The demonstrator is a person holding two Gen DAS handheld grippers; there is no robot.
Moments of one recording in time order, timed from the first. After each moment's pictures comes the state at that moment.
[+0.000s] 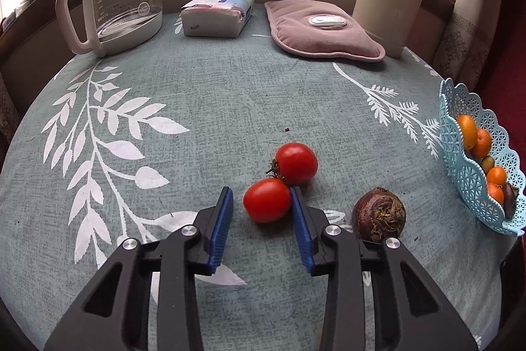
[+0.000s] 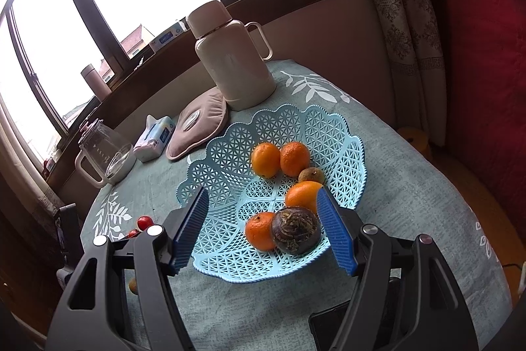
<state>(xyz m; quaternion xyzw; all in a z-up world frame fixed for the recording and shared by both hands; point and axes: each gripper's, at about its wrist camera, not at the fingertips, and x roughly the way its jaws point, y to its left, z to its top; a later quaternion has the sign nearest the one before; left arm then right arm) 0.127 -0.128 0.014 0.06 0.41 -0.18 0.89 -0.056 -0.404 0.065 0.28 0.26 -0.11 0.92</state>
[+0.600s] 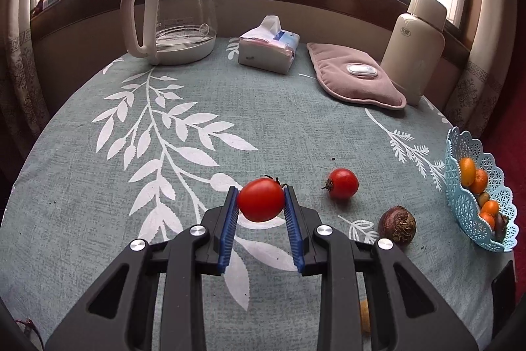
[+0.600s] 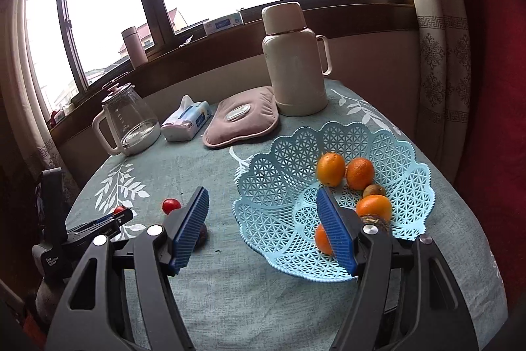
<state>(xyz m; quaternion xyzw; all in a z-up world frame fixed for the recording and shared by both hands) 0.109 -0.068 0.040 -0.01 0.35 -0.12 0.93 -0.023 -0.308 0.089 0.16 0.25 -0.06 0.95</state>
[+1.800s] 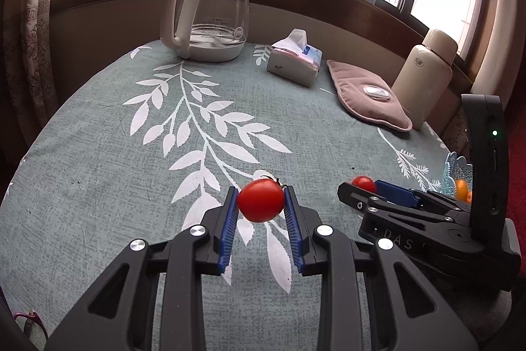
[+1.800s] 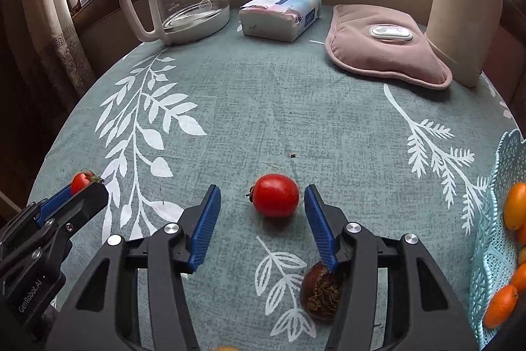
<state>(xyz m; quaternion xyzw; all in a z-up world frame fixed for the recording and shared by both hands) 0.098 -0.021 0.041 -0.07 0.35 -0.12 0.93 0.155 -0.179 0.015 0.05 0.43 0.06 0.90</state>
